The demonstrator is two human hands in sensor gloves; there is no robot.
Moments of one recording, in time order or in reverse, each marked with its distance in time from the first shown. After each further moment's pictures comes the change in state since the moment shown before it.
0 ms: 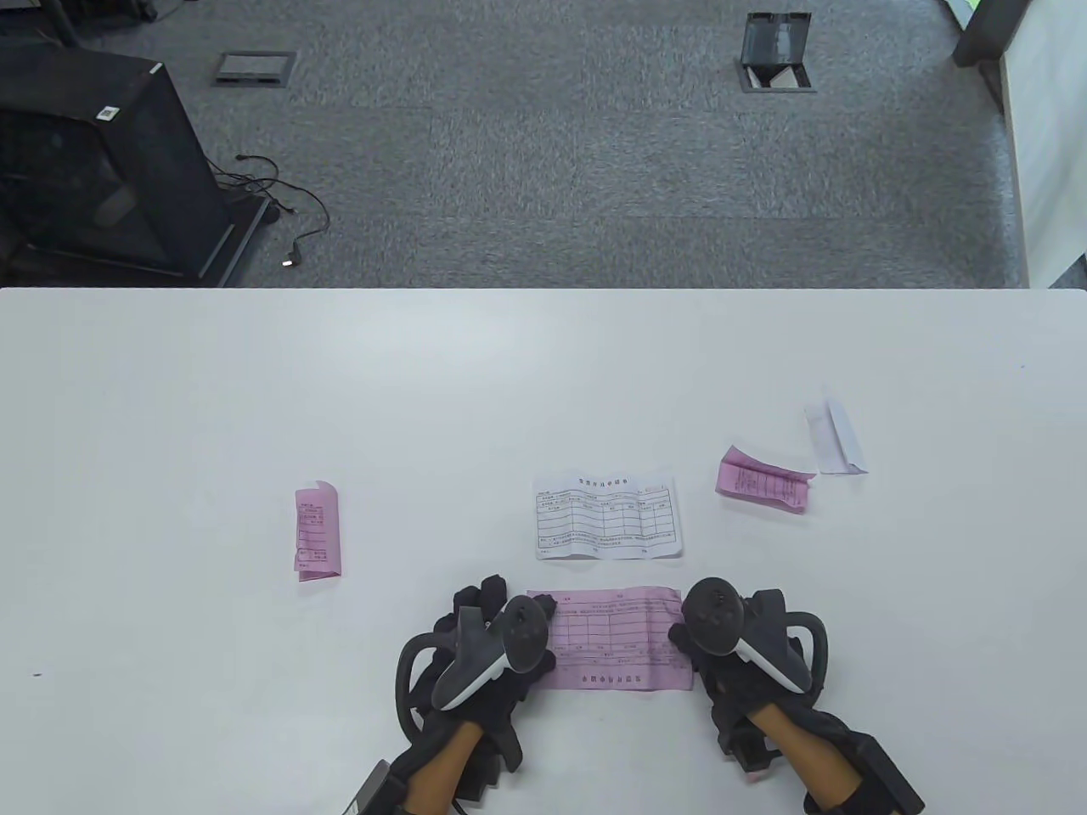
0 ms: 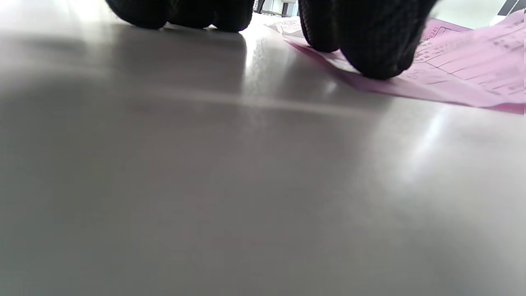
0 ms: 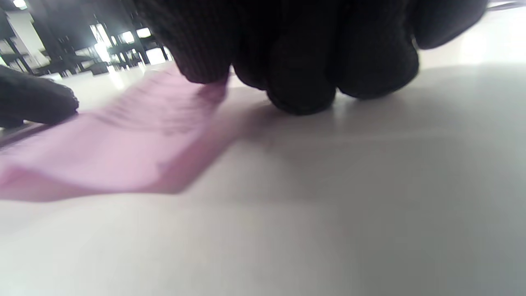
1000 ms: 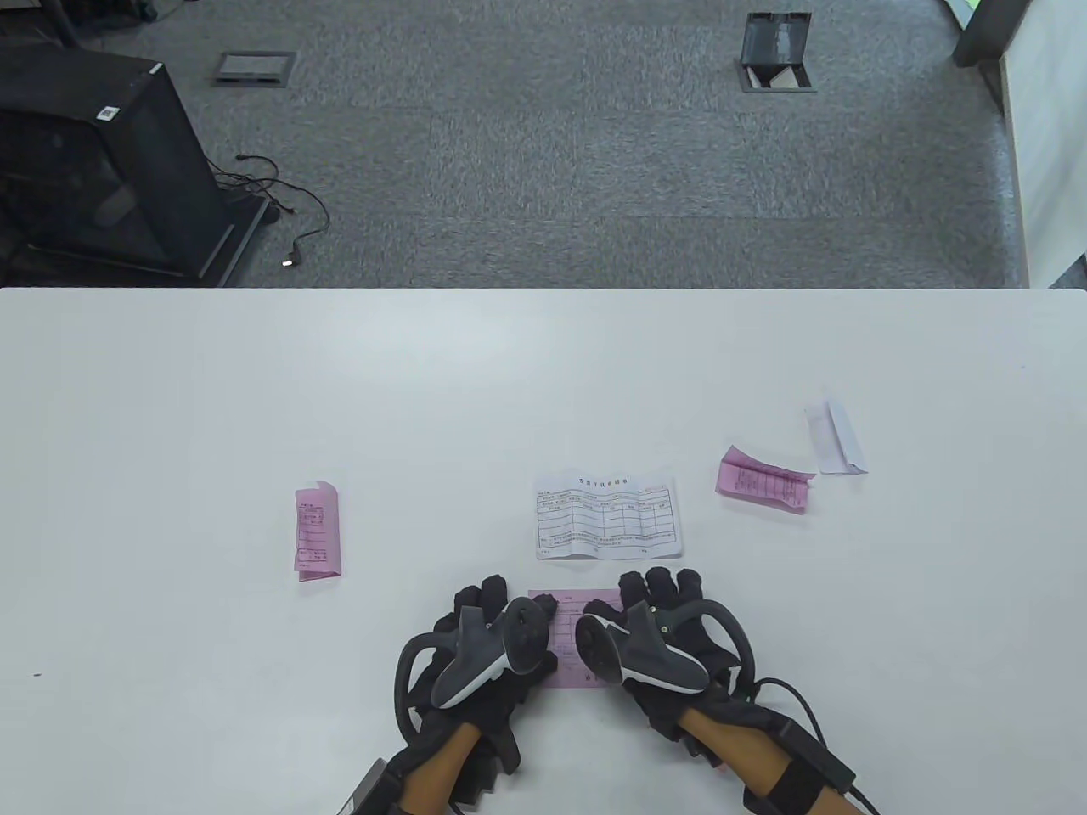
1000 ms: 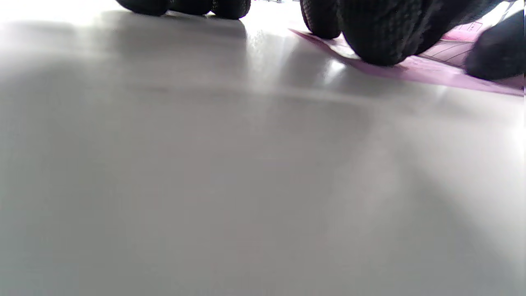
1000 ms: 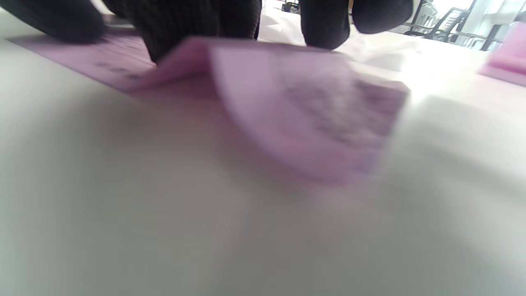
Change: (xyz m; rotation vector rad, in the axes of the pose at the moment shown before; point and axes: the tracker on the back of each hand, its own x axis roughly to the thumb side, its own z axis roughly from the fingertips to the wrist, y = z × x) left_hand 0.001 -0.001 0.001 -0.037 -0.017 -0.012; right_hand 0.079 0.017 -0.001 0.010 -0.252 0.387
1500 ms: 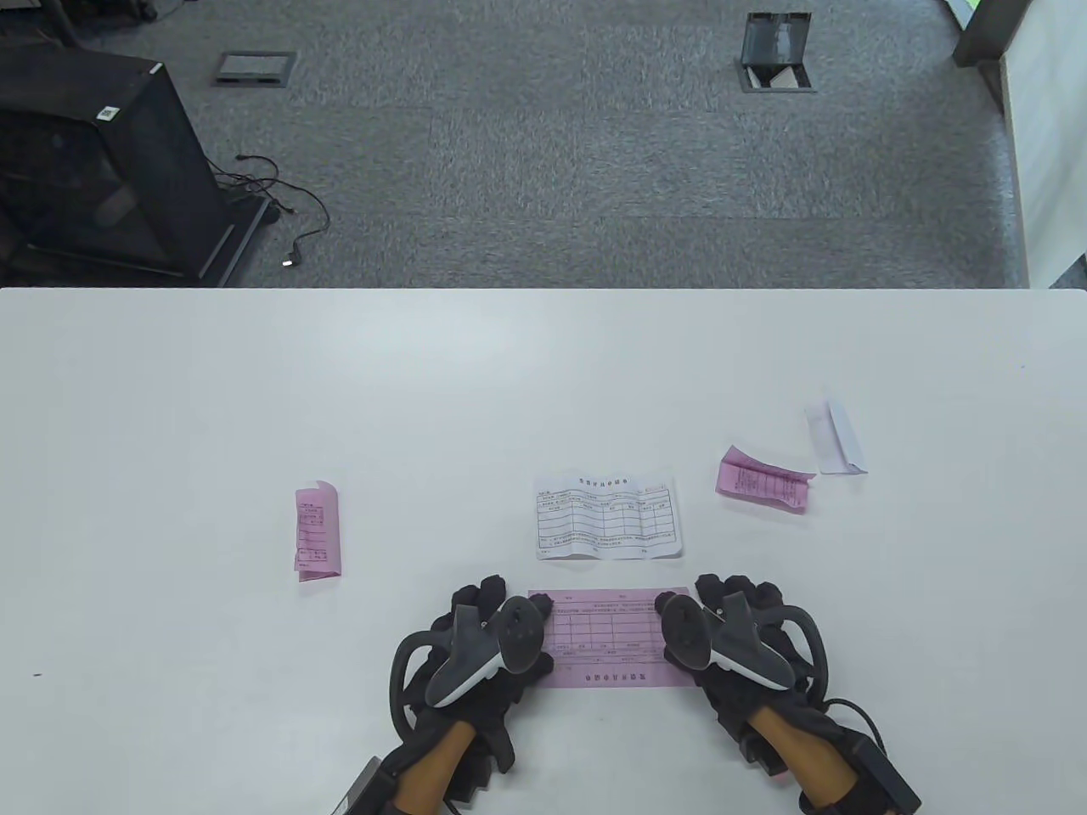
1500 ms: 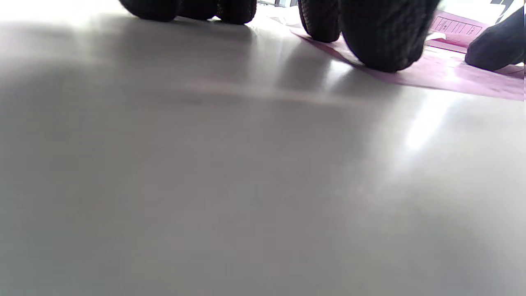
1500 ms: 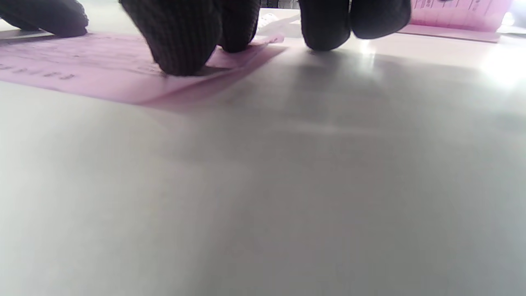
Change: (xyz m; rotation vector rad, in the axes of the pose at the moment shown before) left_hand -0.007 0.001 -0.002 -0.002 -0.010 0.000; right_hand -0.060 0.022 0.016 0.039 0.129 -0.164
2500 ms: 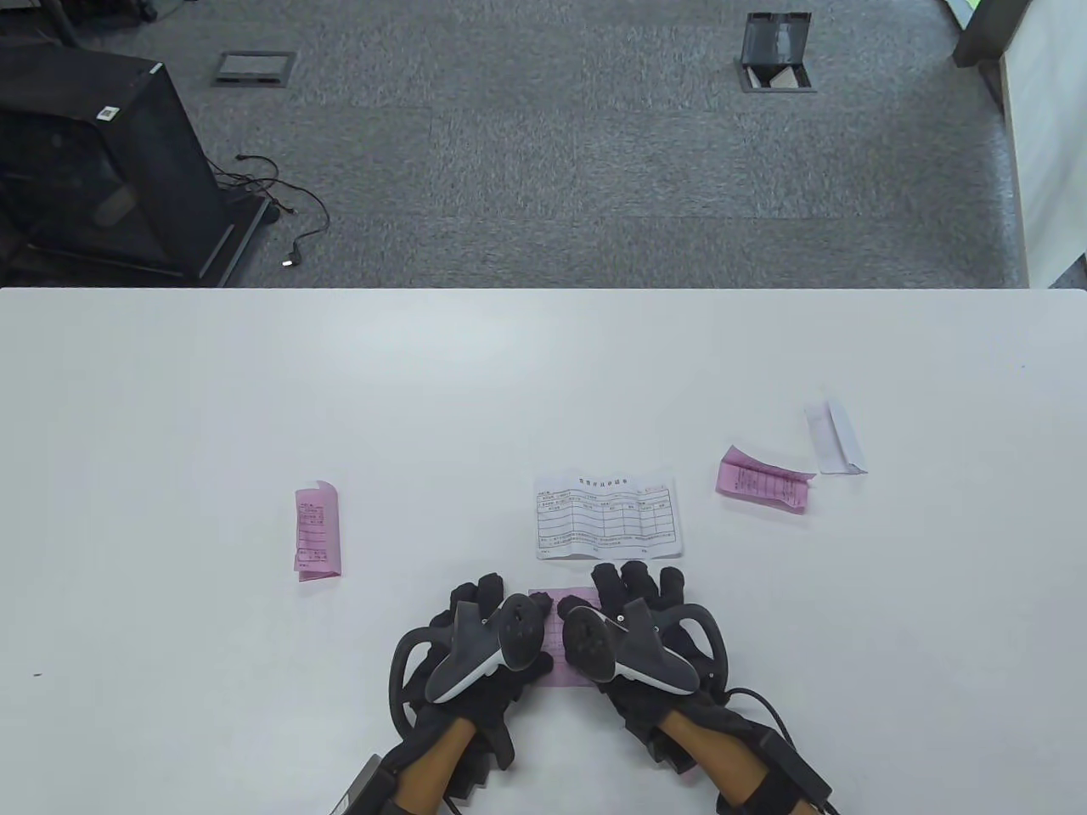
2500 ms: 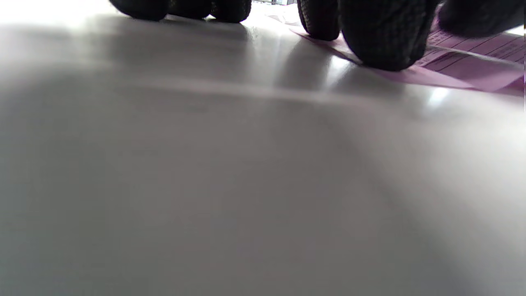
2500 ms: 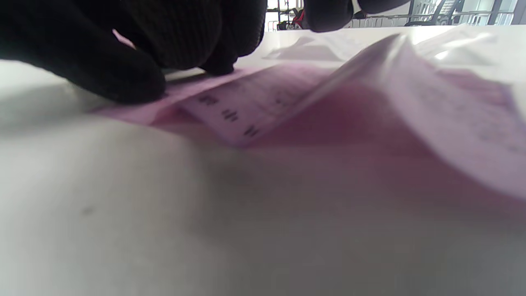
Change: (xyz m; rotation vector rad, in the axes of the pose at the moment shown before) left_hand 0.002 -0.001 -0.002 0.002 -0.005 -0.018; right_hand 0.098 -0.015 -0.013 -0.051 -0.169 -0.045
